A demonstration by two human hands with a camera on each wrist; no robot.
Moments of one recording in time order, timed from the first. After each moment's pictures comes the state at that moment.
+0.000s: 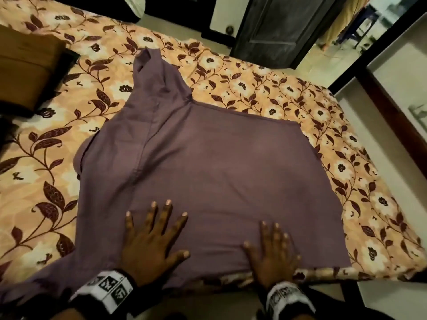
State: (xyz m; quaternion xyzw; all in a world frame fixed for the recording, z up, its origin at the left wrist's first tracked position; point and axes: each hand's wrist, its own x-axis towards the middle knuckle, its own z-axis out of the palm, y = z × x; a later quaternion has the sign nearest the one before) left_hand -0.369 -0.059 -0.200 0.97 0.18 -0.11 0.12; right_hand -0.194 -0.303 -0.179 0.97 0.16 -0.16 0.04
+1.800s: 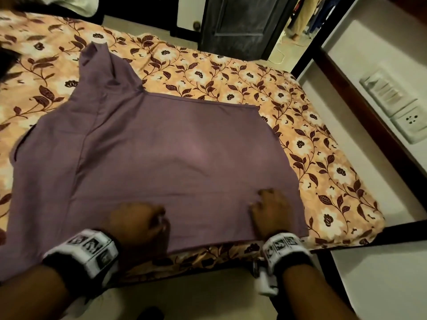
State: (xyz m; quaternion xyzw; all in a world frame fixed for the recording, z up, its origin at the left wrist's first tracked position) left_hand -0.299 -0.116 -0.132 0.96 0.14 -0.16 0.18; right_hand -0.099 -0.376 -0.137 0.97 0.22 -0.01 -0.06
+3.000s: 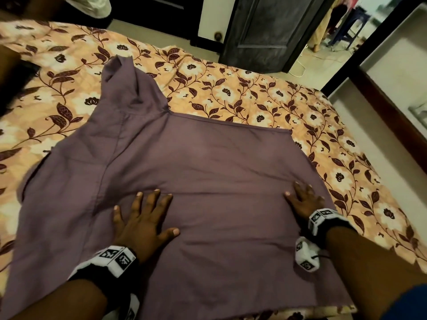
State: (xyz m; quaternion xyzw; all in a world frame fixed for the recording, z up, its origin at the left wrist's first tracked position) left_hand -0.261 -0.035 -0.185 0.92 0.31 -0.15 0.21; right_hand 0.070 -0.313 -0.156 0.97 0.13 -0.20 0.03
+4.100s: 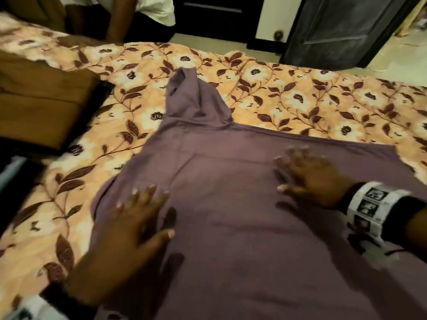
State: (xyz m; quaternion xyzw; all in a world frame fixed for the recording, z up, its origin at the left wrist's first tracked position) left_hand -0.314 0.072 -0.123 0.90 0.32 -0.06 0.30; right_hand 0.049 -0.084 -0.127 0.81 0.55 -0.17 0.14
